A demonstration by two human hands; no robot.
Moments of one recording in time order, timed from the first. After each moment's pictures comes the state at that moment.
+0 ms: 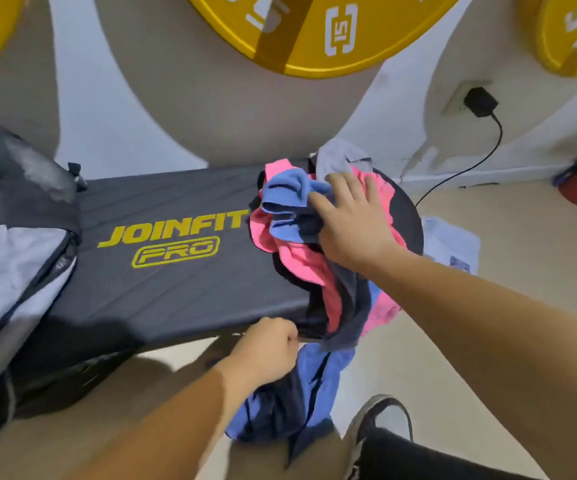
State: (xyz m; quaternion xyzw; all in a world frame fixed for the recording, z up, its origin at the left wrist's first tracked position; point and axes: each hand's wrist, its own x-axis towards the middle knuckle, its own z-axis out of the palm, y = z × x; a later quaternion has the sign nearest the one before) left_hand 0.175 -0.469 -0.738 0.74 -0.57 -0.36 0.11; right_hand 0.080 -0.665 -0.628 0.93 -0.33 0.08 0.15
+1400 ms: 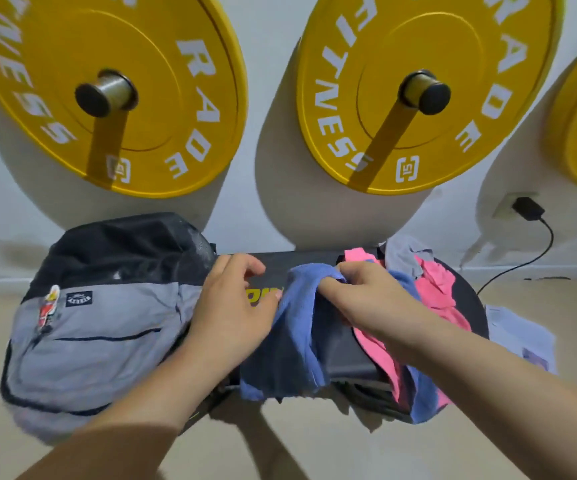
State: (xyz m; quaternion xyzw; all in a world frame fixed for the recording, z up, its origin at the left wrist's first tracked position) left_hand 0.288 -0.365 -0.478 0.82 -0.38 -0.07 0.42; right_hand 0.138 -0.486 -0.457 0.73 -0.37 0.17 -0.55
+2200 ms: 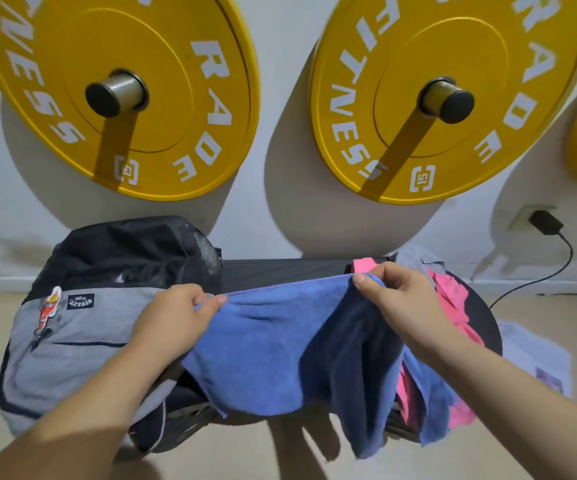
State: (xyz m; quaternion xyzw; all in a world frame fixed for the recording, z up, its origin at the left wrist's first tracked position) left_hand 0.400 -0.343 -0.536 0.91 -0.34 -0.08 0.24; right_hand 0.139 -0.539 -0.502 0.73 -0.39 0.29 -0.48
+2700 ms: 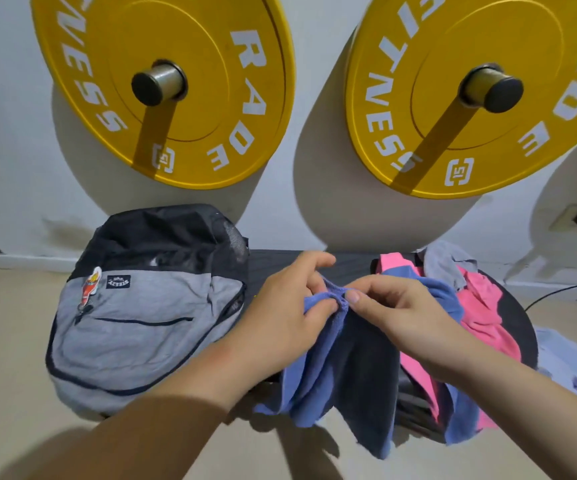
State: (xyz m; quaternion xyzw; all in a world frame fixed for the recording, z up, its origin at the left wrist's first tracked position) left_hand 0.295 -0.360 -0.481 0.73 -0.51 -0.15 0.42; right_hand 0.147 -0.491 -0.485 0.76 -0.23 0.17 -0.59
